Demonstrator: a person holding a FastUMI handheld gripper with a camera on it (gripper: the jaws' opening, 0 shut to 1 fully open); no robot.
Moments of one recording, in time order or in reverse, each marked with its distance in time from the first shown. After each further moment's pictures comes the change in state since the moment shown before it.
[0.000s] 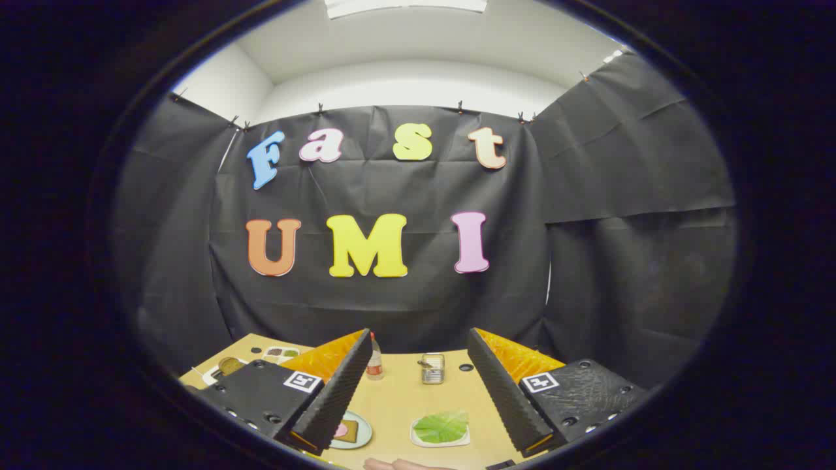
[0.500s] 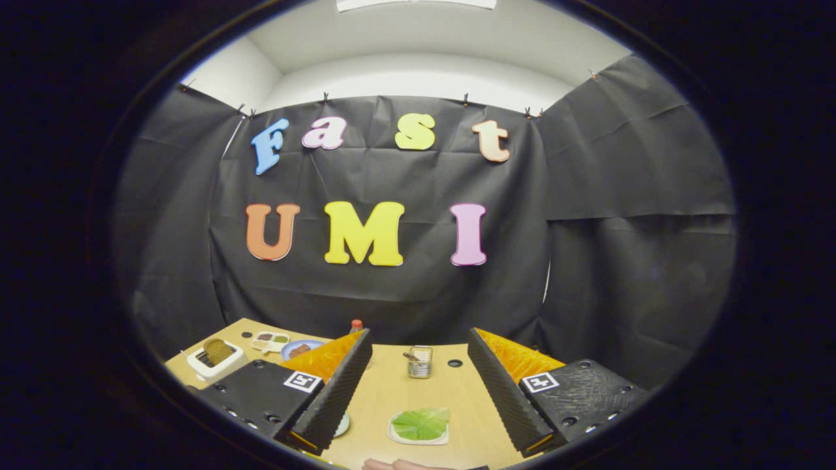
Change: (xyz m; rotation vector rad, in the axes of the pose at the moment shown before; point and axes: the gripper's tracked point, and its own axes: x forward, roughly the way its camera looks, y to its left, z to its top) arm 0.017 -0.042 -0.018 -0.046 0.037 0.015
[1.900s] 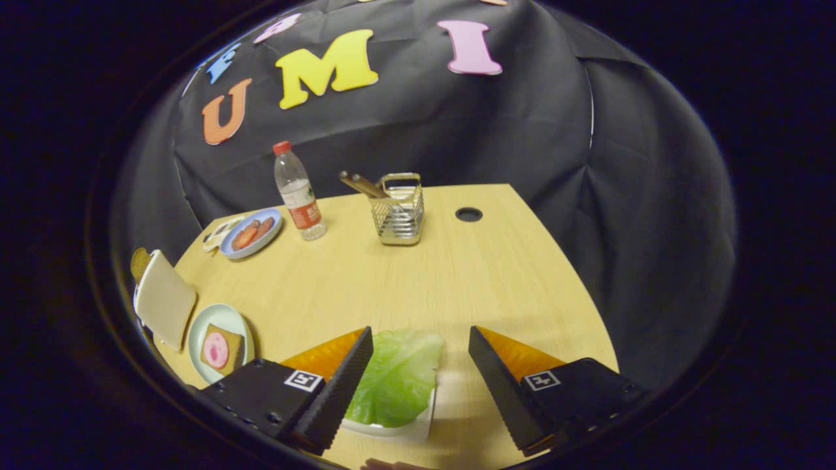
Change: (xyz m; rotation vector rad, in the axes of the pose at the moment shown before) arm 0.211 -0.059 -0.346 0.073 0.703 0.085
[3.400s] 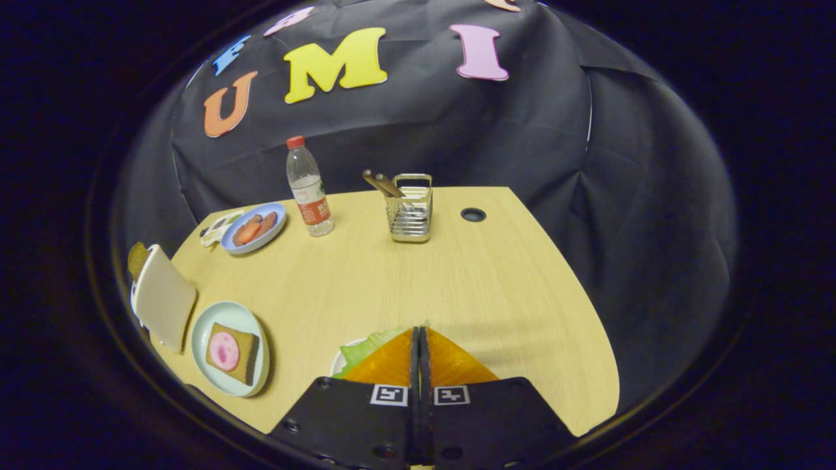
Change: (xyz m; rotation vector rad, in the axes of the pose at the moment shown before) arm -0.052 0.050 0.014 -0.027 -0.042 -0.058
